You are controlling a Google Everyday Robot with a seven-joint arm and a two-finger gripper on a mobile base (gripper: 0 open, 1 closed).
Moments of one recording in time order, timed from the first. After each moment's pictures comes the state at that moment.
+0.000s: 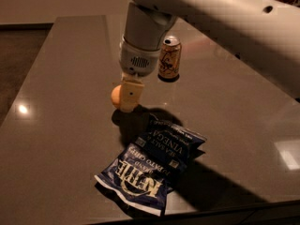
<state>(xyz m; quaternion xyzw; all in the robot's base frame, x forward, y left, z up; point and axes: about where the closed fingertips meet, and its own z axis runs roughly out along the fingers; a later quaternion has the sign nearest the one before) 0.509 0.038 0.886 -0.70 0.70 0.10 0.11</state>
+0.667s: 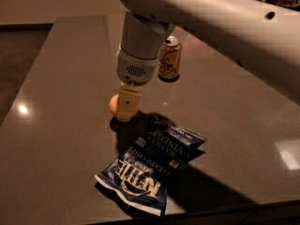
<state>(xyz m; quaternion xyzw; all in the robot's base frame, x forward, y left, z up) 0.487 0.041 0.877 -0.67 0.73 0.11 0.09</state>
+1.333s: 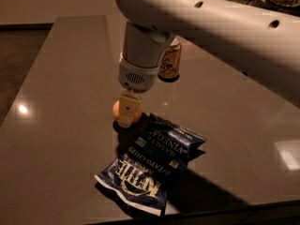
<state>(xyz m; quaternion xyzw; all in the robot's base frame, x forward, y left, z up) 0.482 0.035 0.865 -0.63 0.77 0.09 0.08</state>
